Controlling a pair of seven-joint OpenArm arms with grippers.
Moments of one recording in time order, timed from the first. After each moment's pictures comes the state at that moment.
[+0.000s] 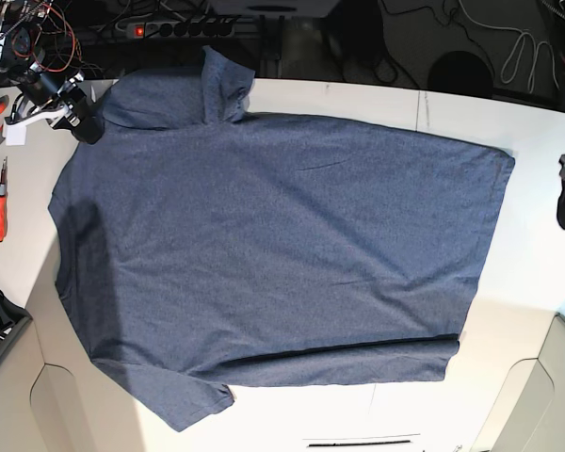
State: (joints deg) left arm 18.8 -13.1 -52.6 100.1 -53.2 -31.9 46.9; right arm -16.7 10.0 35.7 68.4 56.3 31.2 -53.9
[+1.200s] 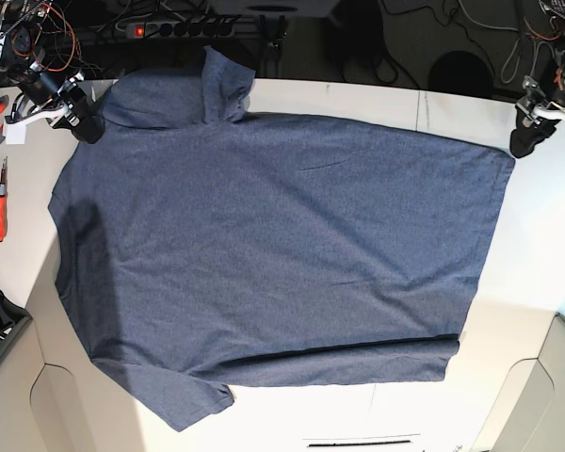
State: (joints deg) left arm 20.2 -12.7 -46.2 73.2 -50.4 -36.6 39.9; right arm -16.7 10.0 35.7 68.4 56.9 31.1 -53.9
